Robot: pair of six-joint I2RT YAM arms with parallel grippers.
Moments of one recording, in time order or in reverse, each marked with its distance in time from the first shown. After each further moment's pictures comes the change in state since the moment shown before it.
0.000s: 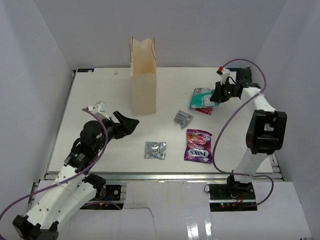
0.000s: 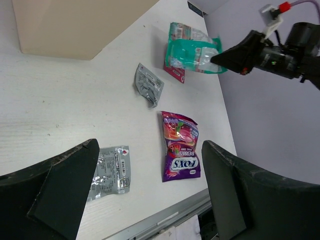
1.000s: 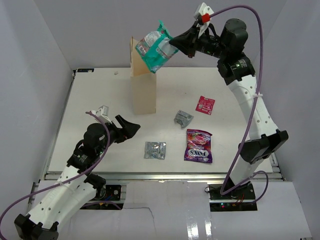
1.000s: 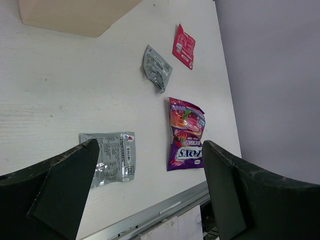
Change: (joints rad) left arm 0.000 -0.013 -0.079 -0.003 0.023 -0.038; right arm 0.409 -0.186 0.635 0.272 -0.159 0.248
